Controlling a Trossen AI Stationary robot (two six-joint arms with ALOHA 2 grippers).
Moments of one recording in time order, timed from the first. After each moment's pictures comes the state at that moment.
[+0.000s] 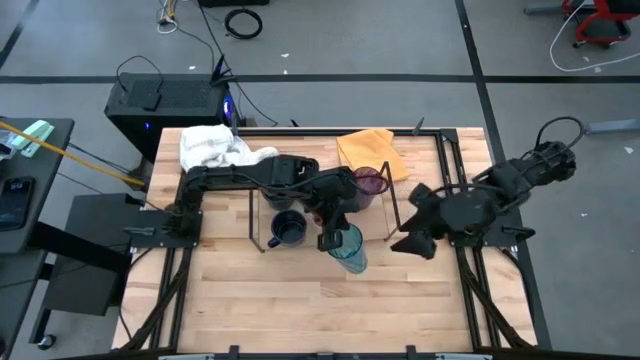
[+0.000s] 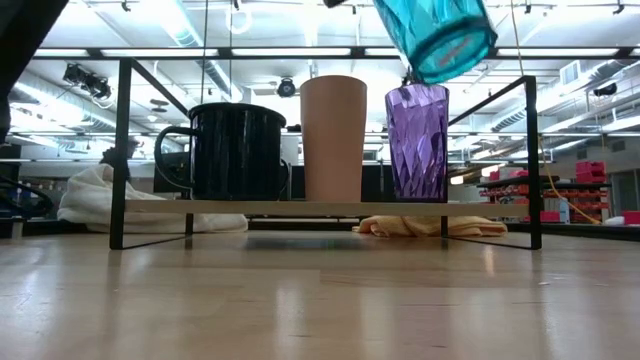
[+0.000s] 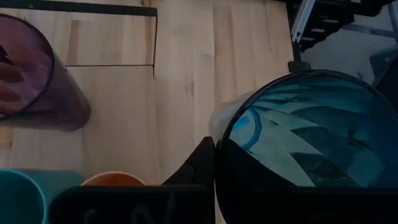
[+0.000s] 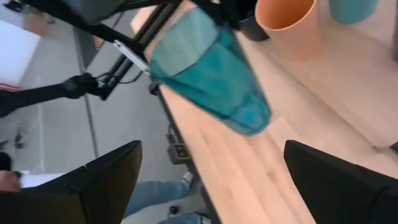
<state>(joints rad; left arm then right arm) -0.07 2.07 2.35 -1.19 0.15 -0.16 0.51 1.19 1.49 -1.05 0.20 1.16</state>
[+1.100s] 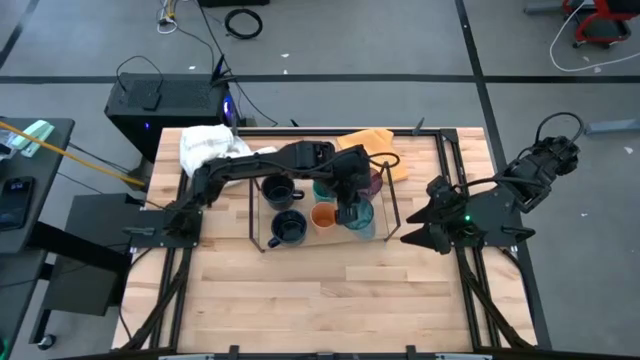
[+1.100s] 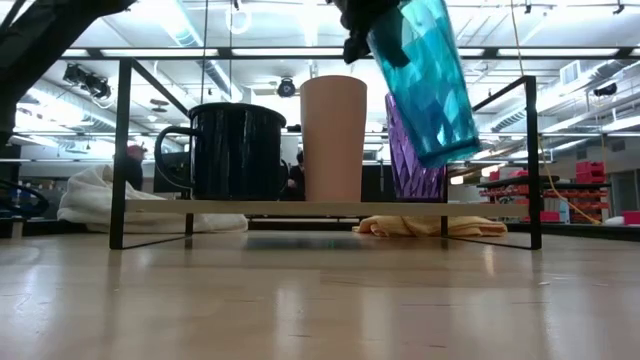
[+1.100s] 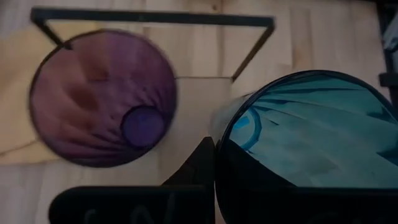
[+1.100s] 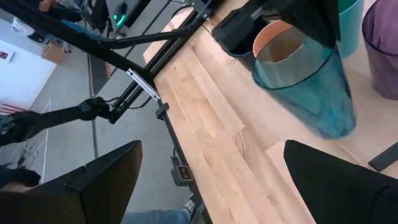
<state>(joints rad) 0.07 2.19 2.35 -1.10 0.09 -0.03 0.62 1.12 1.49 -1.05 0.39 1.19</state>
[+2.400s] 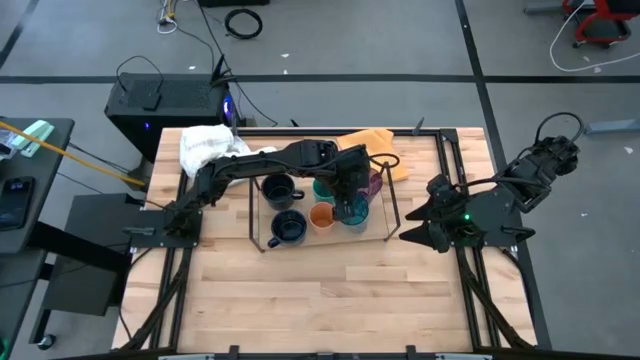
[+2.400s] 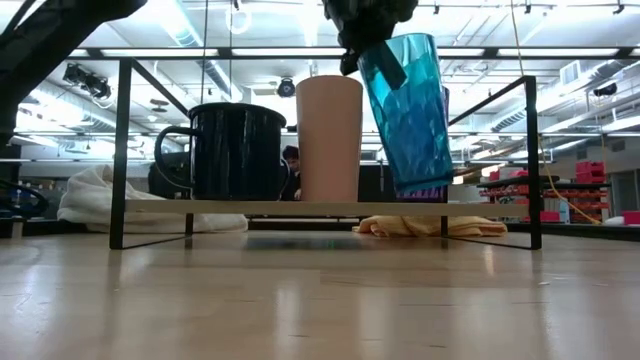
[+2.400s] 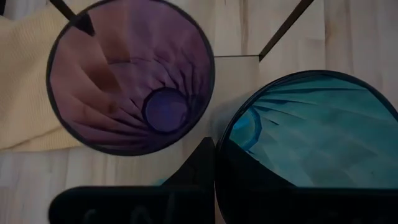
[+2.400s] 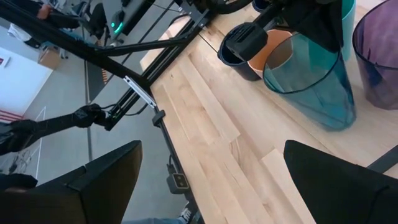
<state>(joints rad) 0.09 2.22 2.36 -1.15 0.04 0.04 0.62 1.12 1.48 -1.05 0.43 1.17</state>
